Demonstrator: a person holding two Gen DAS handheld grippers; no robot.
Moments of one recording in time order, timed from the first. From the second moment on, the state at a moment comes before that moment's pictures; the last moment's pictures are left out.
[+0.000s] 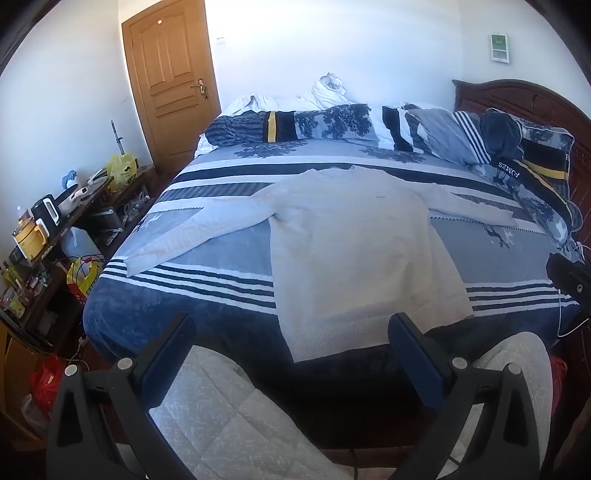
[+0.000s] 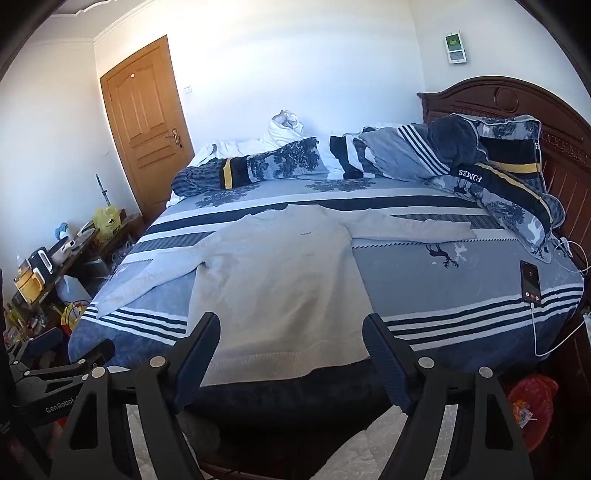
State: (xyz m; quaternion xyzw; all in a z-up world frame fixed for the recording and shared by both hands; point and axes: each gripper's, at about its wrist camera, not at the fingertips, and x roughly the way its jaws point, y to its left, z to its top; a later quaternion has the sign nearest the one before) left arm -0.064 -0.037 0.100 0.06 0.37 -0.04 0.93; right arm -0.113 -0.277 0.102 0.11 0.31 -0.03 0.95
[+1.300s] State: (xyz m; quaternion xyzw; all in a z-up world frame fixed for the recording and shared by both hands) left arm -0.070 -0.038 0.095 0.06 0.38 -0.03 0.92; right arm -0.112 -0.279 0.098 0.11 0.30 -0.03 0.95
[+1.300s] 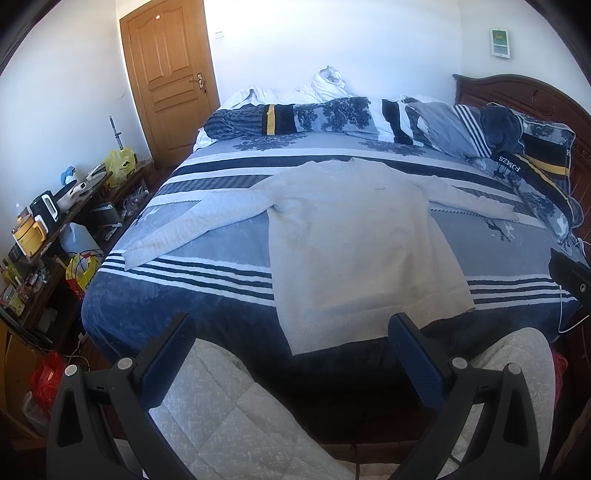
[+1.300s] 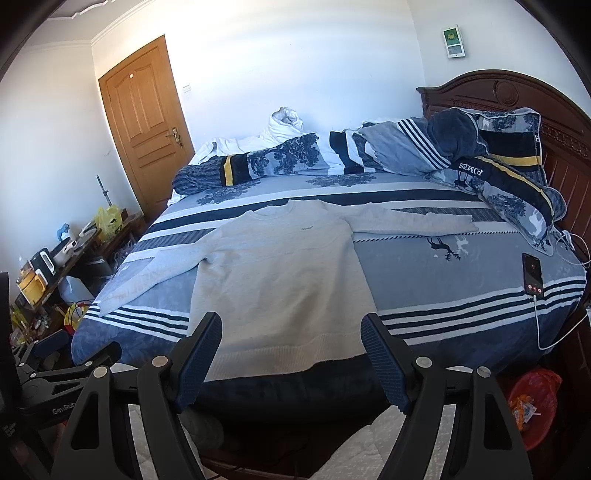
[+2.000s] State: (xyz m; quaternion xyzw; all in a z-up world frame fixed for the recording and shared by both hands) left arm 0.074 -0.097 0.035 0.08 0.45 -0.05 0.89; right arm 0.017 -0.365 0.020 0.21 0.39 -0.01 0.90
